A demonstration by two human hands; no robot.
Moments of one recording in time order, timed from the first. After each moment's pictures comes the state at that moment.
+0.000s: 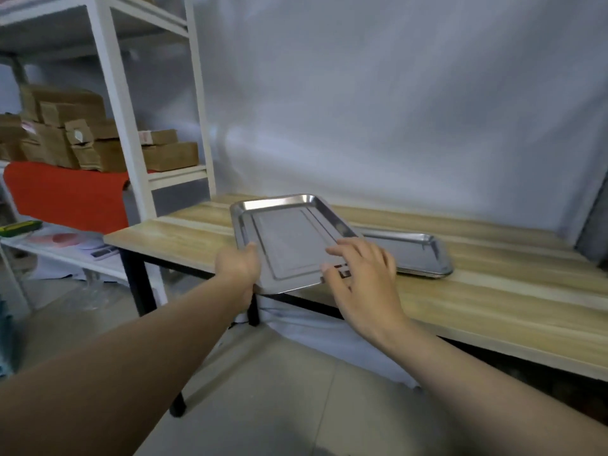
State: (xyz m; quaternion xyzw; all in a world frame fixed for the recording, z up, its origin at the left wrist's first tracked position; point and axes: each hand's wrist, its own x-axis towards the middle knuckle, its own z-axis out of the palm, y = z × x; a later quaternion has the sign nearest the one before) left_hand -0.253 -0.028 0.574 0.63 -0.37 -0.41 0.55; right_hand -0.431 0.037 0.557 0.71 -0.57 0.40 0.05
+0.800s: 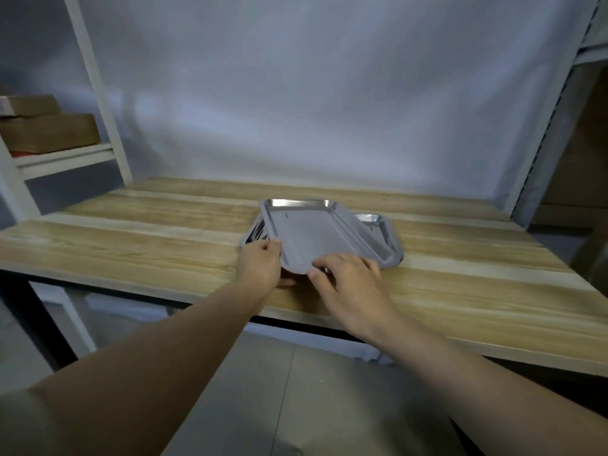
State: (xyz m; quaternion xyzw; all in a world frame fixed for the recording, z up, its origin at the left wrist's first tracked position) left_hand -0.383 -0.102 0.531 0.55 -0.54 -0.45 0.46; right_hand -0.513 -0.015 0.533 0.70 -0.66 0.27 -0.01
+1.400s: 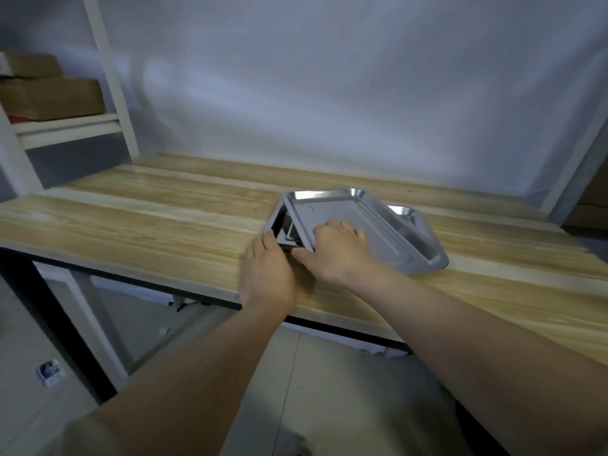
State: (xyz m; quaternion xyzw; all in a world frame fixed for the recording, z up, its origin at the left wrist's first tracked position) left_hand -0.358 -0.131 0.487 0.64 -0.70 -0.08 0.31; right_hand -0.461 -0.105 0.548 0.67 -0.73 0.13 -0.02
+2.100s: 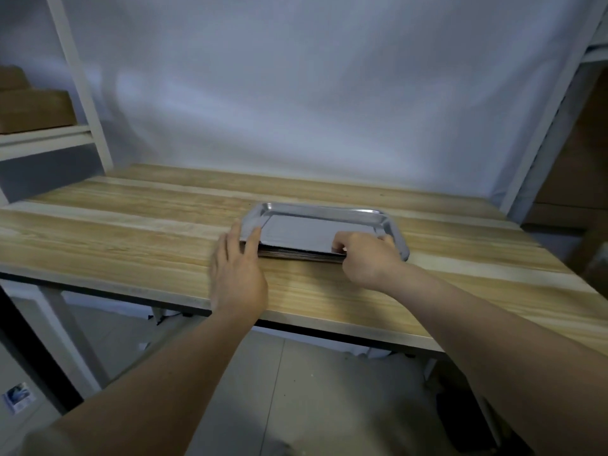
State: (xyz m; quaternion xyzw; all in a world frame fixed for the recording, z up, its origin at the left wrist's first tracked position) left_hand -0.356 -0.128 0.487 0.61 -0.73 -0.01 0.31; right_hand -0.538 -0.071 0.559 0.65 -0.75 0.09 -0.03
